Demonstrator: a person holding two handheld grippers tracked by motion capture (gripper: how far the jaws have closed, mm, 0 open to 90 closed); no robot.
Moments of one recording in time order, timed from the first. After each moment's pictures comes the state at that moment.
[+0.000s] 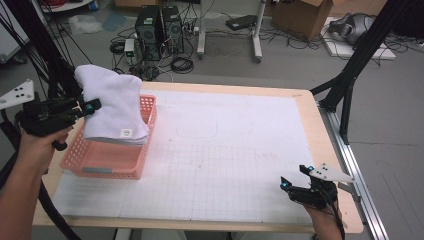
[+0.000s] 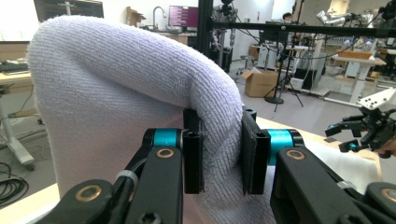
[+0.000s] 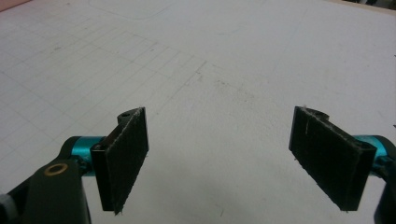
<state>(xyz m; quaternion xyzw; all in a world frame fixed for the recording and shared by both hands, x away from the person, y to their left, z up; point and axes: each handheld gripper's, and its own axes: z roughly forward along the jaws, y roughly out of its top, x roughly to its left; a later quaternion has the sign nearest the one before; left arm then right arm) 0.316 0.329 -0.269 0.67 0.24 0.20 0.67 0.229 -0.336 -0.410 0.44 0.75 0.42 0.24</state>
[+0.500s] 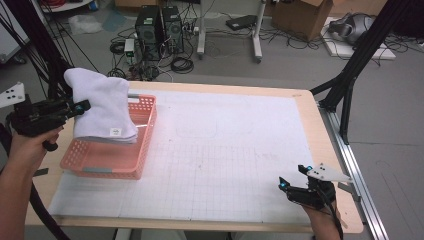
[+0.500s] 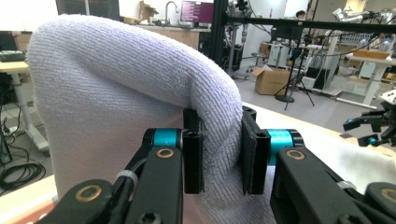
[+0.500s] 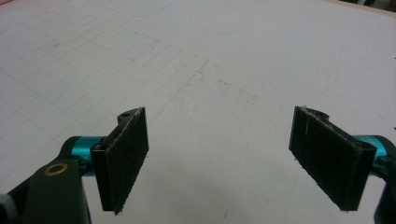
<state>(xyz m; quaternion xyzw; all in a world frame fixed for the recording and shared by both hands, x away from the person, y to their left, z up) 0.325 0.359 -0.291 0.68 0.26 0.20 0.66 0.228 -0.330 -0.408 0.44 0.76 0.41 0.25</state>
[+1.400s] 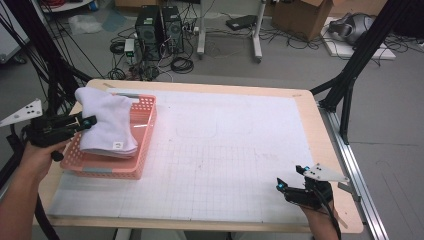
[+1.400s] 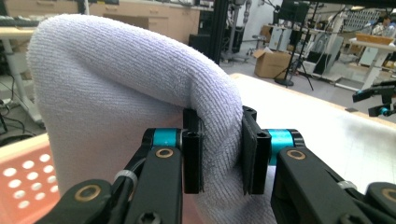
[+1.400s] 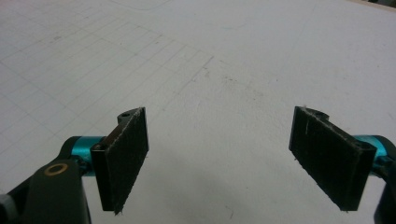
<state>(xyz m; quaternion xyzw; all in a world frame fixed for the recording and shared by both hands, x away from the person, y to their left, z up) 0.338 0.364 -0.348 0.70 0.28 0.17 0.64 0.229 -0.326 -0.411 0.43 0.76 0.41 0.25</state>
